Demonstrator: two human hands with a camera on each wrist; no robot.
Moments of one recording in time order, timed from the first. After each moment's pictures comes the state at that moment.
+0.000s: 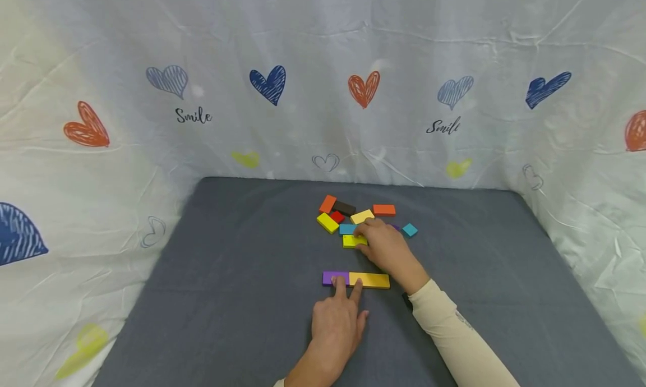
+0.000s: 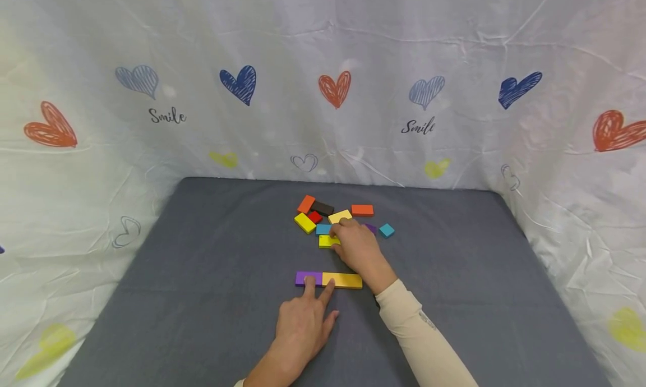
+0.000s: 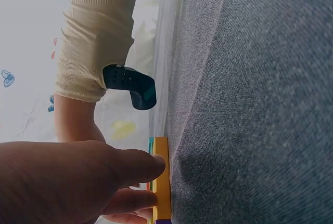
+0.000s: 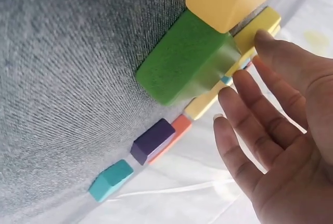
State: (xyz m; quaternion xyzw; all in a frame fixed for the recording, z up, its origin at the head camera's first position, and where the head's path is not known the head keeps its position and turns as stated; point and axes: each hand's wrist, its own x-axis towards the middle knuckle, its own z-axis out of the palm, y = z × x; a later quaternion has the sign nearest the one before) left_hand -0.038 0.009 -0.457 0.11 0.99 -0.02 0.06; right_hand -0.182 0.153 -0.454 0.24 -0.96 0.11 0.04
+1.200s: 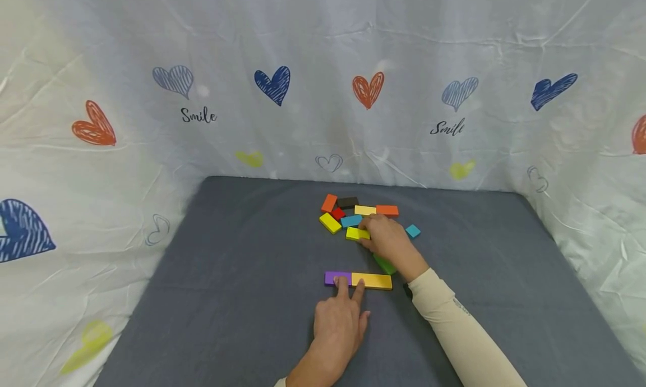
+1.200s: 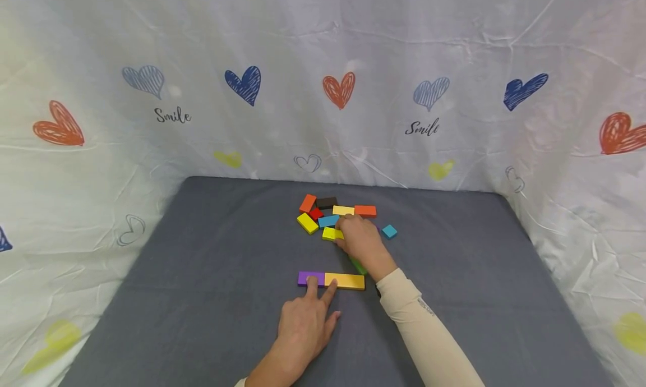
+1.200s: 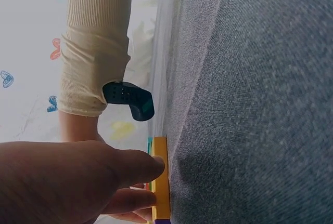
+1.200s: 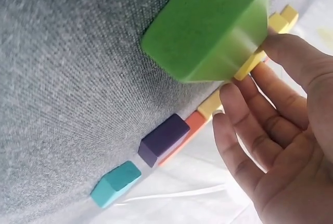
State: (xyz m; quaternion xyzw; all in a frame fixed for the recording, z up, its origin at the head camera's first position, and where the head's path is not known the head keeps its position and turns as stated) left_hand -0.037 0.009 -0.456 0.11 0.99 -0.03 0.06; right_hand -0.207 0.152 -0.456 0.22 -0.97 0.10 0.00
